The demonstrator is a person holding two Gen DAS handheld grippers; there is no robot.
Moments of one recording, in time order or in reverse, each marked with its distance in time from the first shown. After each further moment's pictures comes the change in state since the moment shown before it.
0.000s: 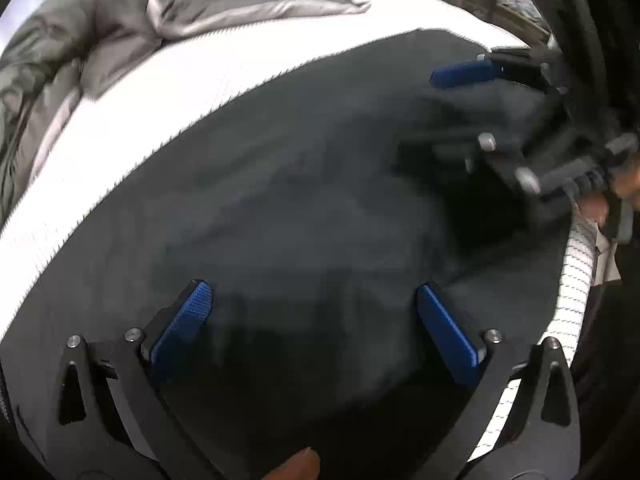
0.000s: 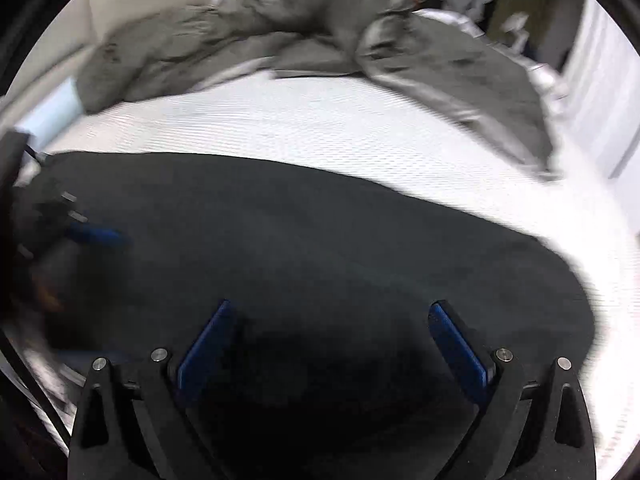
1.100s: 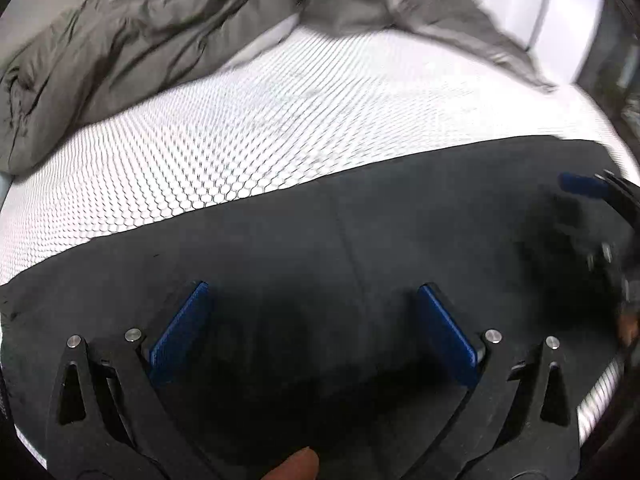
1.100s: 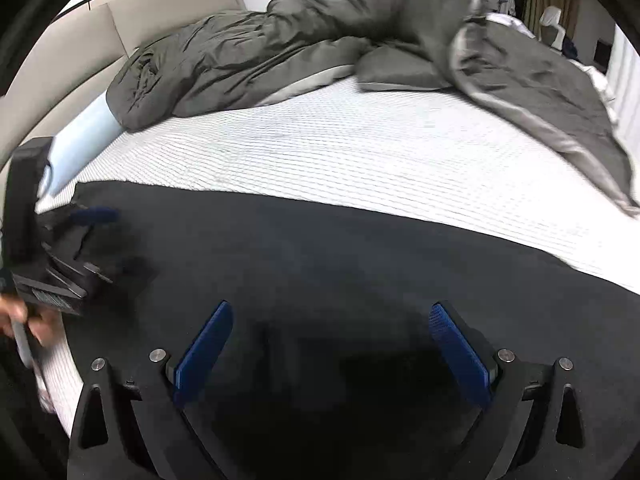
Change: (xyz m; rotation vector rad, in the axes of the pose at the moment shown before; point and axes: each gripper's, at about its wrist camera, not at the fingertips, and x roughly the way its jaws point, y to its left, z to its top) left arm -0.059 0.221 -0.095 -0.433 0.004 0.286; right arm 0.043 0.112 0.060 0.011 -0.023 0.110
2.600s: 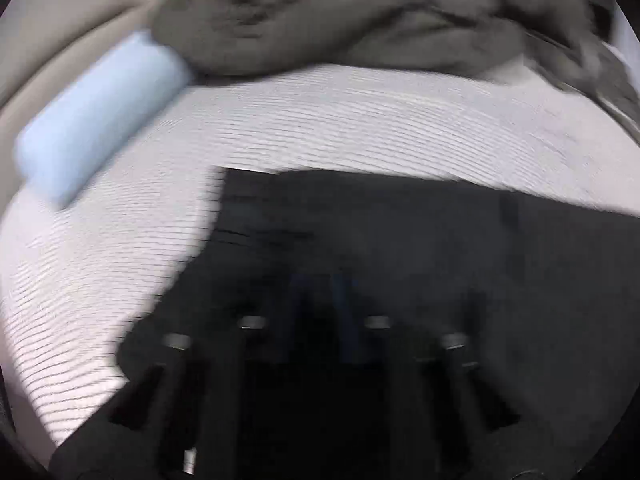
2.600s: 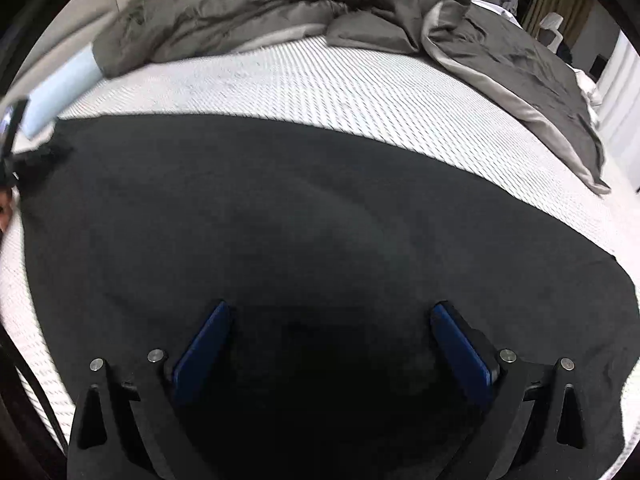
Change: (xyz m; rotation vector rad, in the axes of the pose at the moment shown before) left arm -0.058 0.163 -0.078 -0.386 -0.064 0.464; right arm -0.029 -0.048 -0.071 -0.085 0.107 -0.149
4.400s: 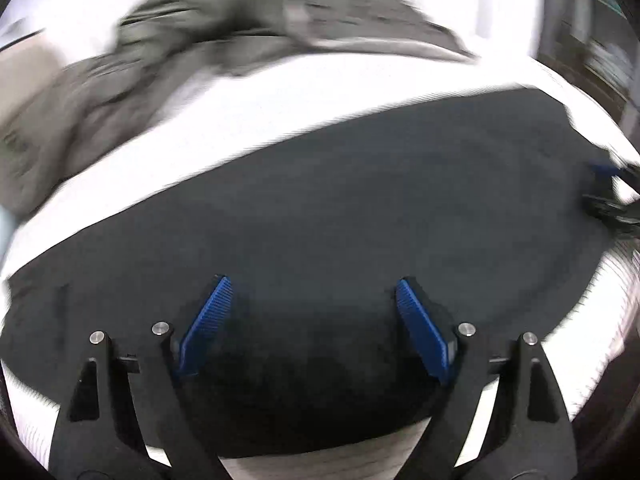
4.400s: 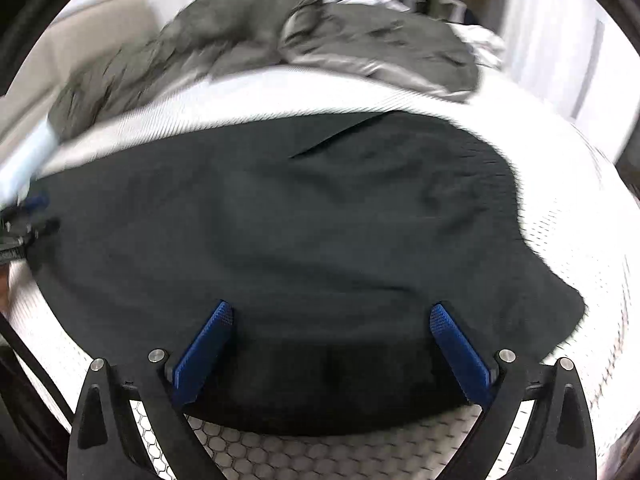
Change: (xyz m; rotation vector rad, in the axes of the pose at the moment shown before) left arm -0.107 -0.330 -0.077 0.558 -0.125 -0.548; right arm -0.061 -0.119 -0.123 0.215 -0.086 -0.099
